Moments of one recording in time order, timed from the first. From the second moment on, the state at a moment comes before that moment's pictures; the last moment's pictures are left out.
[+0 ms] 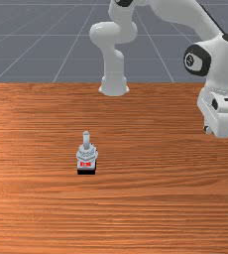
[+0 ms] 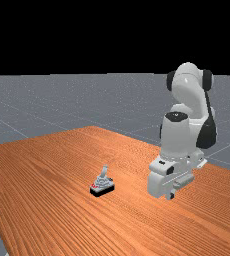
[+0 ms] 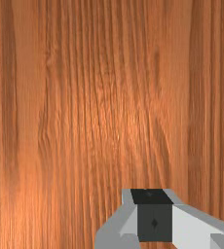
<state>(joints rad) 0.39 0.64 0.09 -1.56 -0.07 2.18 -0.28</state>
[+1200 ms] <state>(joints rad) 0.42 0.18 0.19 -2.29 0.09 2.51 -0.26</state>
